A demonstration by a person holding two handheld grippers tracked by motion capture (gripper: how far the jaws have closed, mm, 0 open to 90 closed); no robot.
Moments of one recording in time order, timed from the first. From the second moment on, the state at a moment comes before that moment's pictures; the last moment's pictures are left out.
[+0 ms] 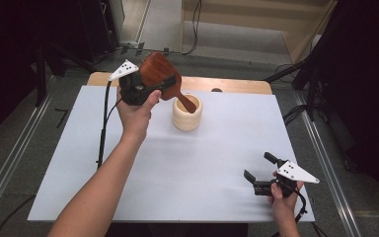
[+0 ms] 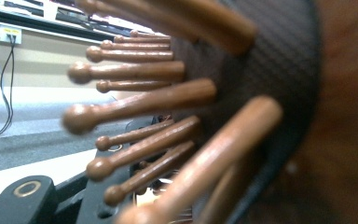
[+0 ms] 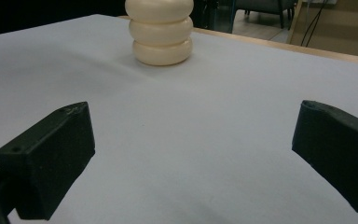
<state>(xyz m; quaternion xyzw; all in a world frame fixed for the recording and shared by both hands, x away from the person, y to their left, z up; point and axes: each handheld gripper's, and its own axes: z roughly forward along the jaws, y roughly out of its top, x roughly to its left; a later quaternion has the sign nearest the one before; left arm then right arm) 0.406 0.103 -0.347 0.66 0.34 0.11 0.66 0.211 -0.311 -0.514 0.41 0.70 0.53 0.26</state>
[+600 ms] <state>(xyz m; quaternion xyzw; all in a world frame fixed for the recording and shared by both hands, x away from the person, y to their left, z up) 0.419 0.103 -0.357 0.66 0.36 0.13 0.65 0.212 -0.311 -0.514 0.40 0.70 0.53 0.26</state>
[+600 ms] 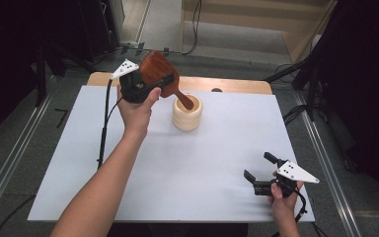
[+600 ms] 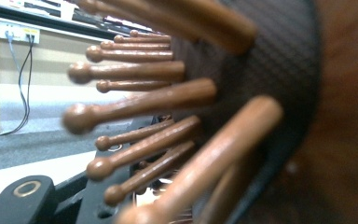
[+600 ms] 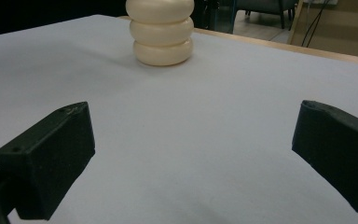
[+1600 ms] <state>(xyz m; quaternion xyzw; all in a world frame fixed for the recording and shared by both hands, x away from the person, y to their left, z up) 0.430 0.084 -0.393 0.67 0.38 0.15 0.62 0.212 -0.311 -0.514 0.40 0.70 0.53 0.26</state>
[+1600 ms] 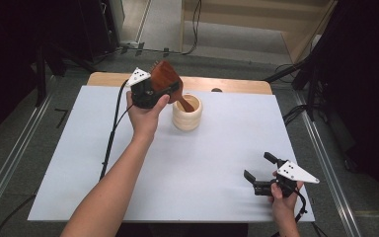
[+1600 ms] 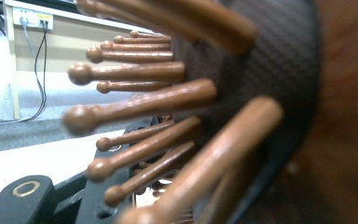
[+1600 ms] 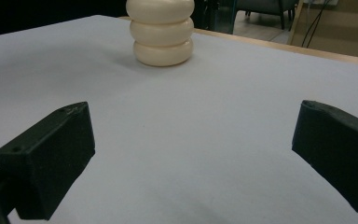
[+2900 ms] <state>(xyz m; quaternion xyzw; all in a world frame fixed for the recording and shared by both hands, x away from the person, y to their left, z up) 0.436 0.066 -0.433 0.68 0.40 0.15 0.59 0.212 -0.311 -0.514 0.40 0.70 0.53 0.26</state>
